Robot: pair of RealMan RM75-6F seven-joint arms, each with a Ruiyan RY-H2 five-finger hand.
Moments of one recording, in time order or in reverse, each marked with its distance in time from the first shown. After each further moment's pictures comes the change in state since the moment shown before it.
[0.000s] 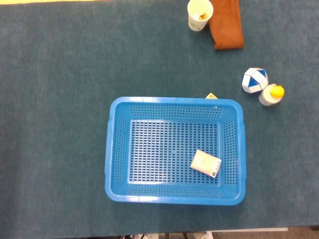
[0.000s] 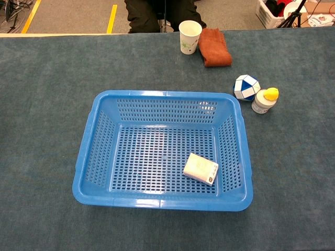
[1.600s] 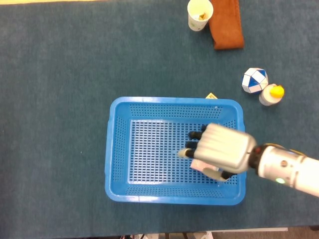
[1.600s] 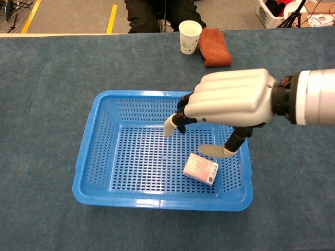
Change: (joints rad) left arm 0.048 -0.004 -0.012 -0.039 -0.046 0.070 0.020; right arm 0.780 -0.112 0.086 -0.192 0.064 -1.037 -0.154
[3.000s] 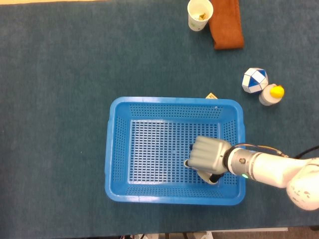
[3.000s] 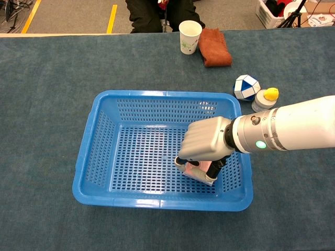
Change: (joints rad) left arm 0.036 -0.030 -0.005 -0.020 -0.029 0.031 0.058; right arm 0.509 -0.373 -0.414 0.207 0.510 0.132 -0.257
